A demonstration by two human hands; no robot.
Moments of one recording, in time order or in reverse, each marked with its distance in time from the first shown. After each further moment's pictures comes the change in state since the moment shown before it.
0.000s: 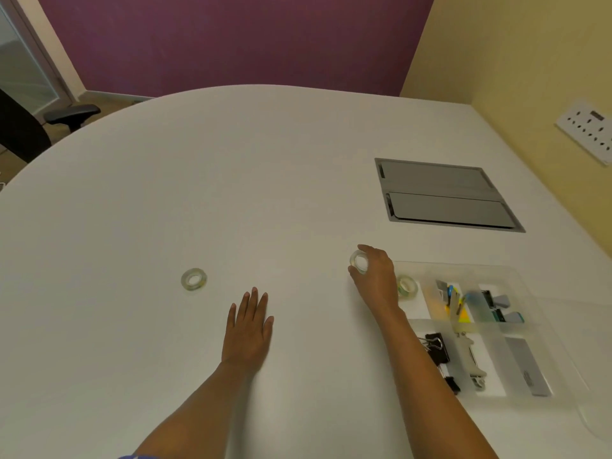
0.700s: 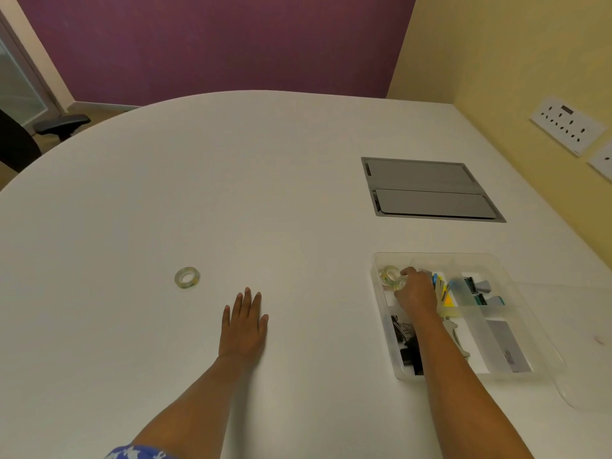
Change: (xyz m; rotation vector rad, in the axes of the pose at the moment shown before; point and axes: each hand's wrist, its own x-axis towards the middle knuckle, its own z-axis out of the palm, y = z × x) left_hand -0.009 0.010 -0.006 0.040 -0.063 -0.036; right_hand -0.009 0.082 -0.051 -0.324 -0.106 0.305
